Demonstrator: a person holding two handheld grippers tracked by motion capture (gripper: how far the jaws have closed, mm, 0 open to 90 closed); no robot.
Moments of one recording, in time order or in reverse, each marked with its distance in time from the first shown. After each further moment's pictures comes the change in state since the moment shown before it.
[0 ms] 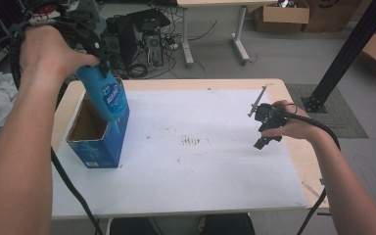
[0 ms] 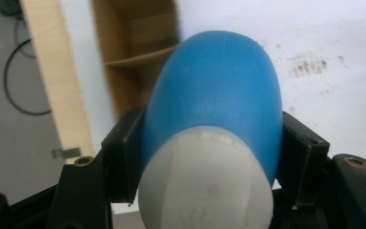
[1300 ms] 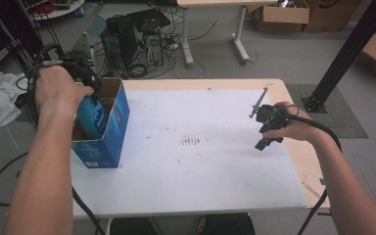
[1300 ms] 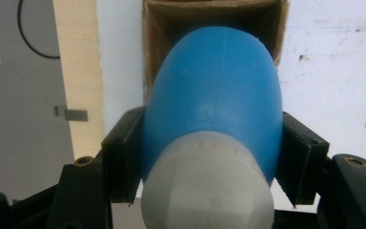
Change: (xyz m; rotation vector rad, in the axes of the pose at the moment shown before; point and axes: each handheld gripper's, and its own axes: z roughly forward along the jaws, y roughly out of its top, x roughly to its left) left arm 0.028 -0.007 0.101 0.141 0.087 -0.161; right arm 0.001 -0.004 0.001 -0.006 0.000 -0.004
